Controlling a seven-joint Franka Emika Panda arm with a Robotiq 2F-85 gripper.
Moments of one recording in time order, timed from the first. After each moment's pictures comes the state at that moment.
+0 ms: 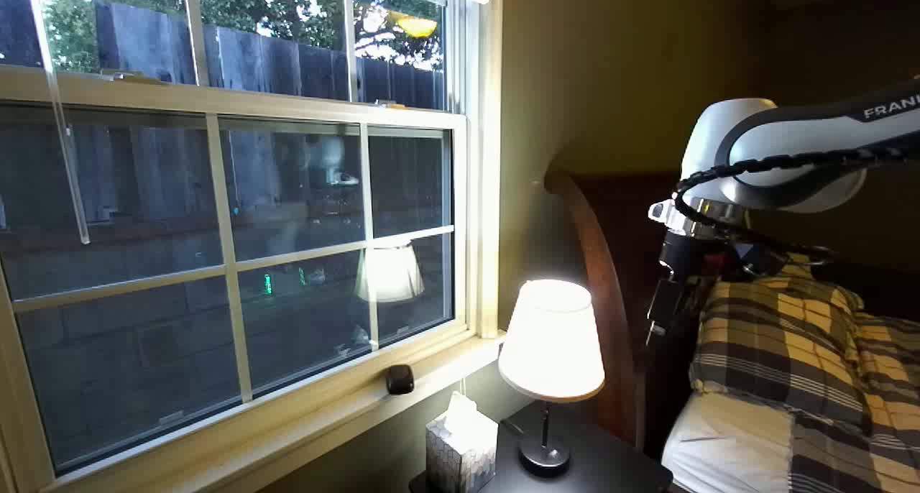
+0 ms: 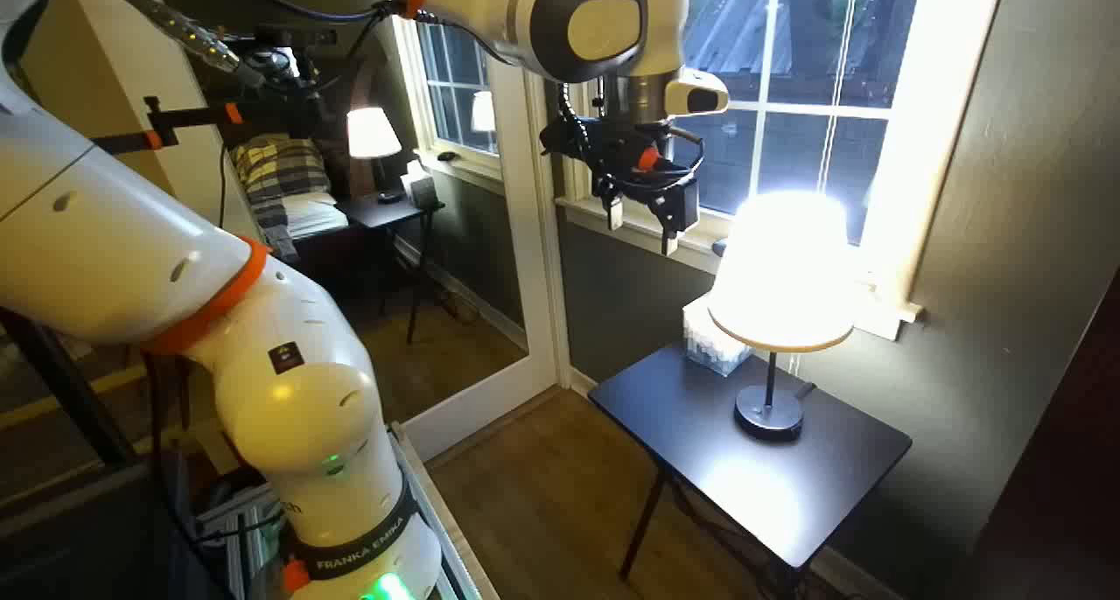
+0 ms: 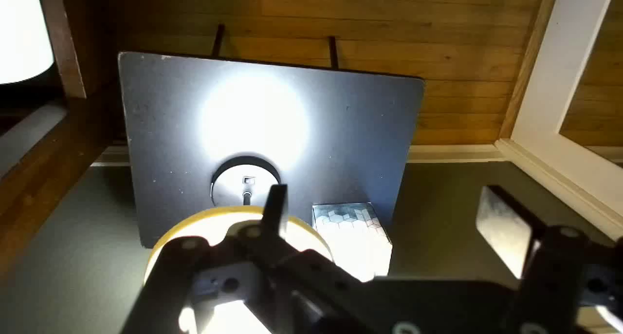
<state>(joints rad) 0.02 -0.55 -0.14 -2.49 0.06 2.06 -0.24</state>
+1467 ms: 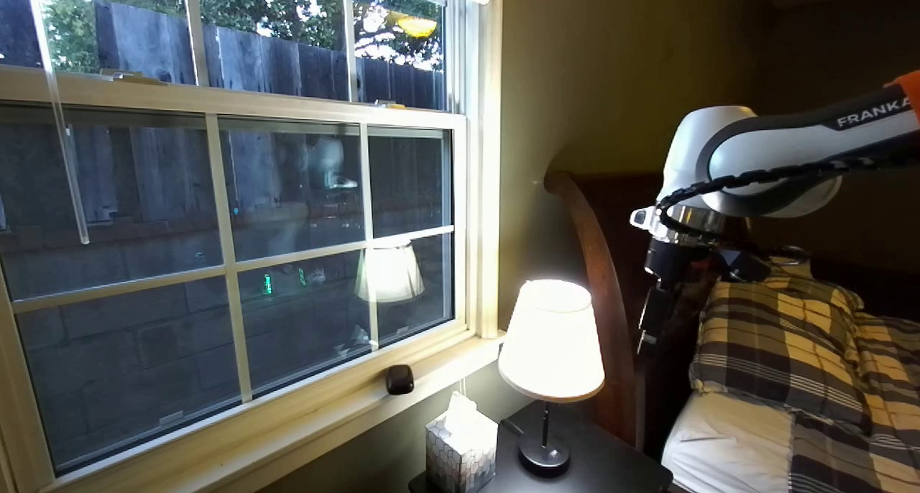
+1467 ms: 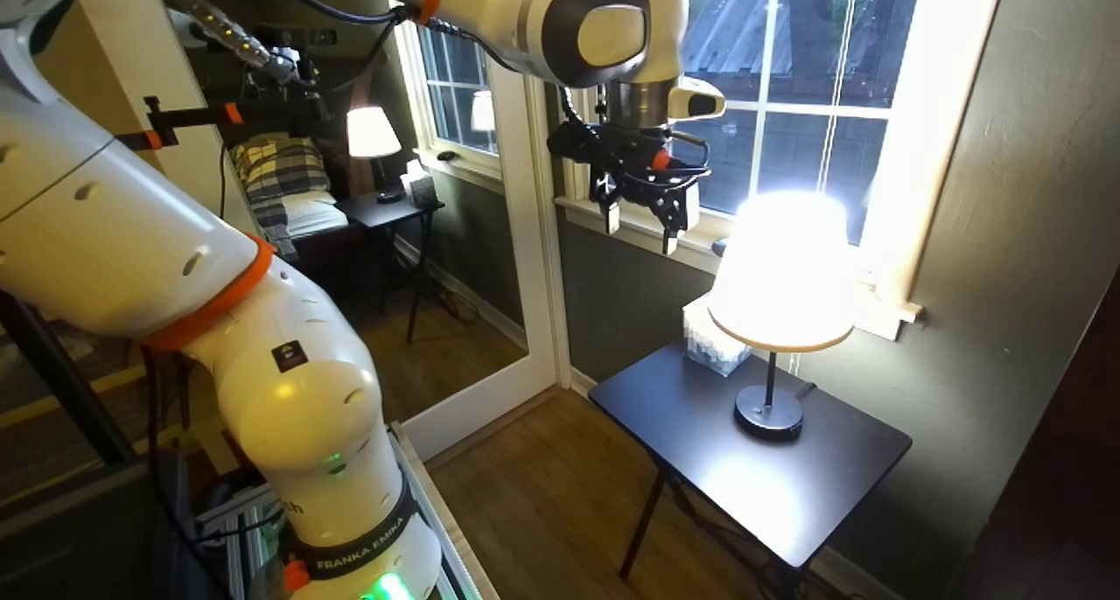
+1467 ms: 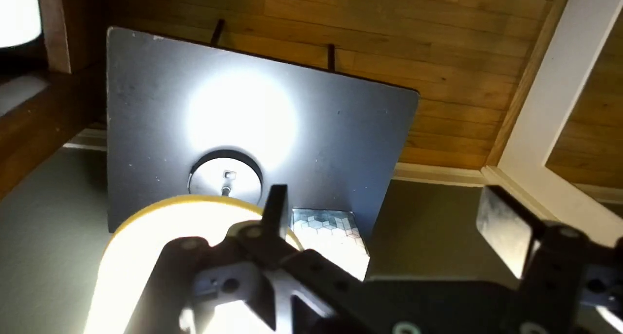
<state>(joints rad) 0.05 -0.49 -0.12 -2.46 0.06 2.07 -0.32</state>
